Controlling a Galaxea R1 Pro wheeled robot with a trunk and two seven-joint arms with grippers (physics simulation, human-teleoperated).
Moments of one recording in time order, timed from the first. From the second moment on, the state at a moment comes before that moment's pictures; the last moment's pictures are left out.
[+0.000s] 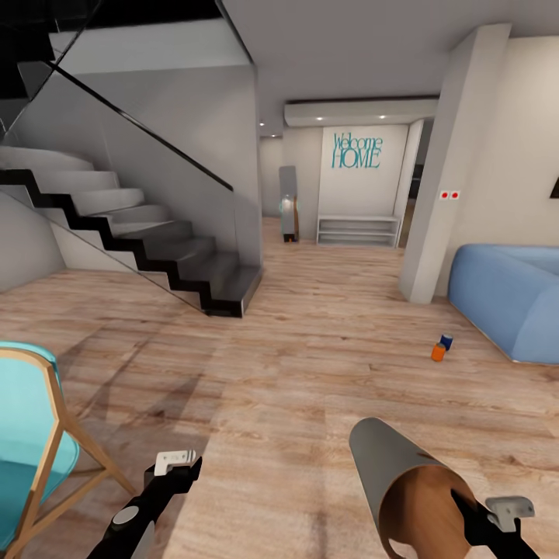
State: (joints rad) left arm -0.28 0.04 0.02 -0.81 0.08 0.02 -0.07; right arm -0.14 -0.23 -0.51 -0.76 0.04 -0.32 0.59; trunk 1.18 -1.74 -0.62
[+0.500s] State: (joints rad) left arm -0.28 0.04 0.02 -0.81 0.08 0.01 -0.07; right arm -0.13 -0.23 -0.51 -0.74 0.04 -0.35 0.59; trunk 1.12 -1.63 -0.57
